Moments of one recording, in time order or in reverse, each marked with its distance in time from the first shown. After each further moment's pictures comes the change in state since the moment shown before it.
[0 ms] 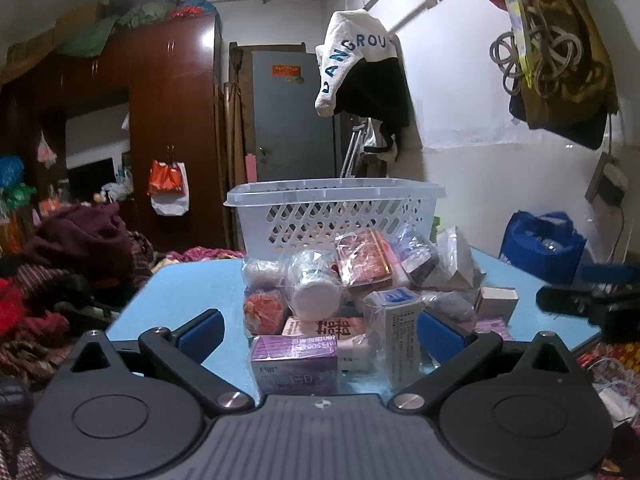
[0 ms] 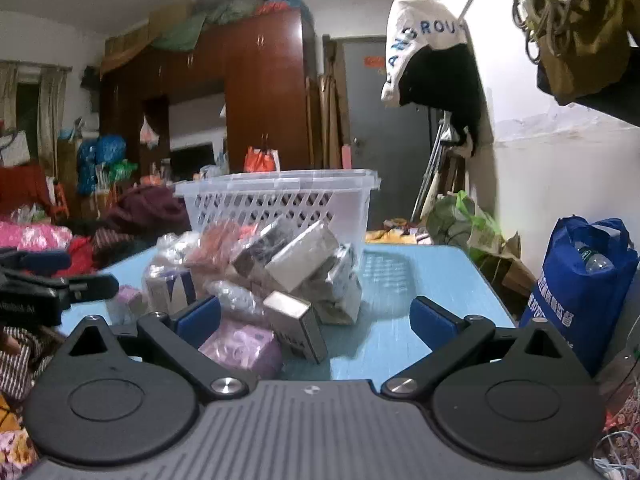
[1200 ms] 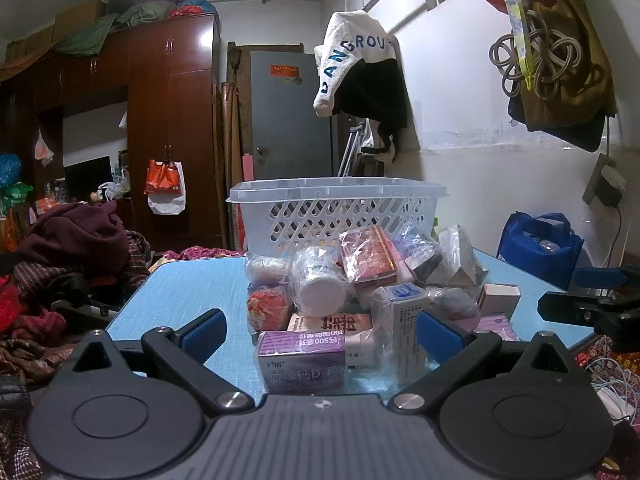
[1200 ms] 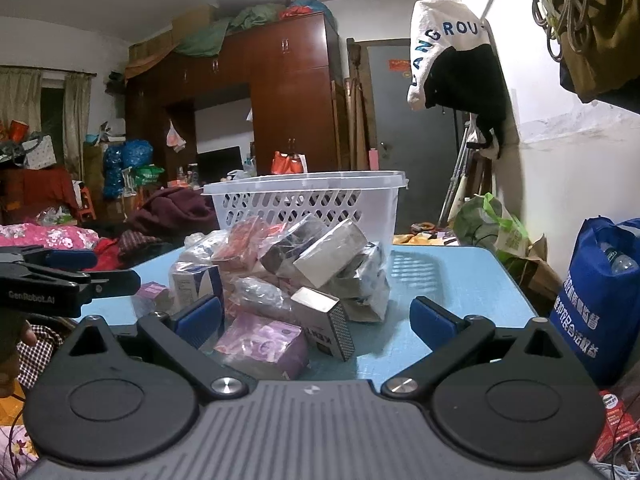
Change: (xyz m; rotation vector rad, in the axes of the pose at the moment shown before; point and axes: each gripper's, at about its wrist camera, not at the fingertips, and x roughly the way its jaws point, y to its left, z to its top) left arm 0.000 0.008 -0.005 -0.001 -0.006 -0.008; right arm -0.002 0.001 -0.005 -0.001 -0.019 0.083
